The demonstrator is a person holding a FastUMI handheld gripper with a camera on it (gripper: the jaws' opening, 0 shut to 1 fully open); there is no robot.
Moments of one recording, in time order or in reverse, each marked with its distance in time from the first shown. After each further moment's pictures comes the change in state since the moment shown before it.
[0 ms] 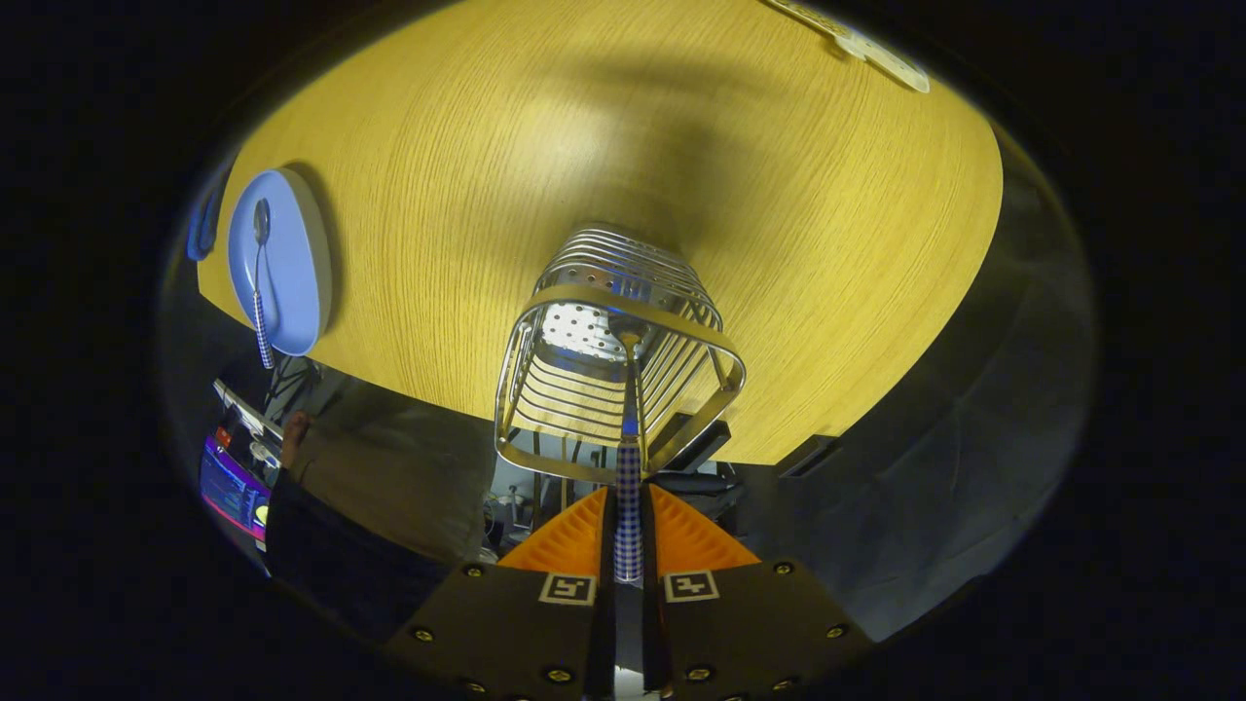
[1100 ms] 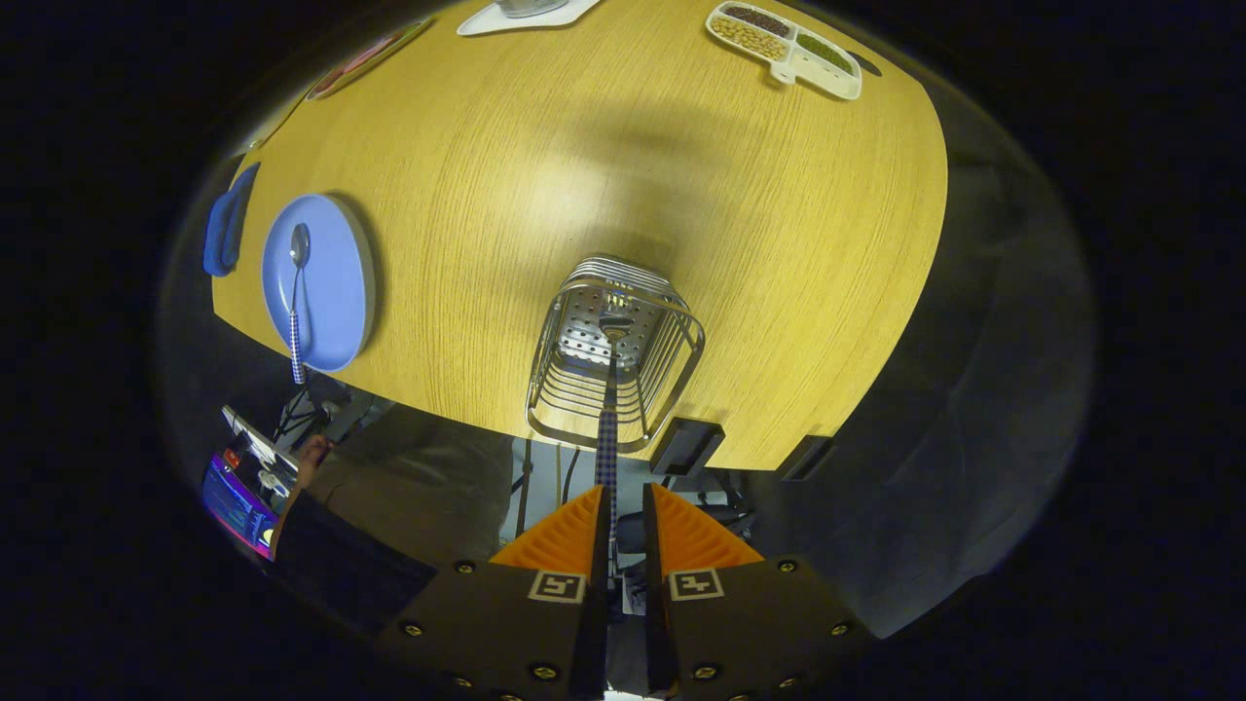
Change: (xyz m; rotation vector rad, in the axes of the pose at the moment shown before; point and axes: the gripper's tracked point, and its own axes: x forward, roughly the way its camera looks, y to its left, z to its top) arm -0.034 0.006 -0.017 0.064 -0.196 0.000
